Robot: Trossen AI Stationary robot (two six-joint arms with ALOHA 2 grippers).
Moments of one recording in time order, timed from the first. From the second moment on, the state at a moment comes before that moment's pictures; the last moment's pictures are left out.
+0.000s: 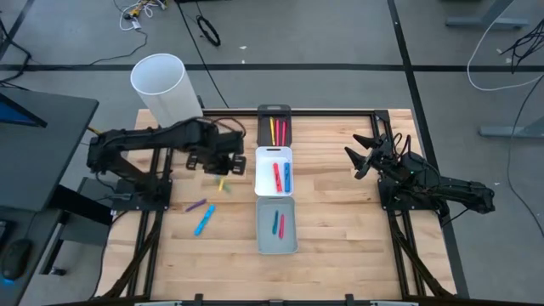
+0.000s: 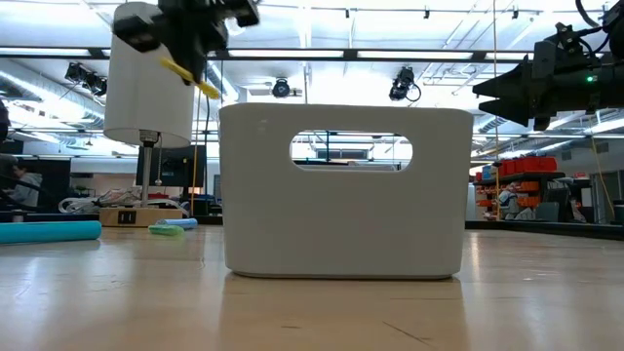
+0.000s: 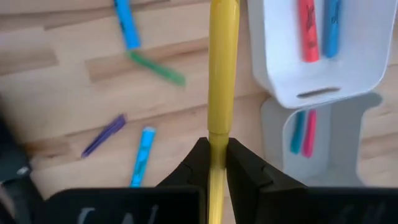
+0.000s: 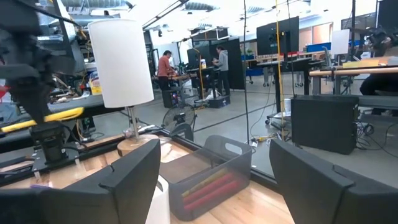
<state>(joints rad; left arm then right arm) 0.10 1.49 1.47 -1.32 0.03 -1.29 -0.22 0.00 0.02 0.12 0.38 0.07</state>
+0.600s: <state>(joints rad) 0.31 1.73 1.67 -1.17 0.02 -1.04 -0.22 0.00 0.02 0.12 0.38 0.07</state>
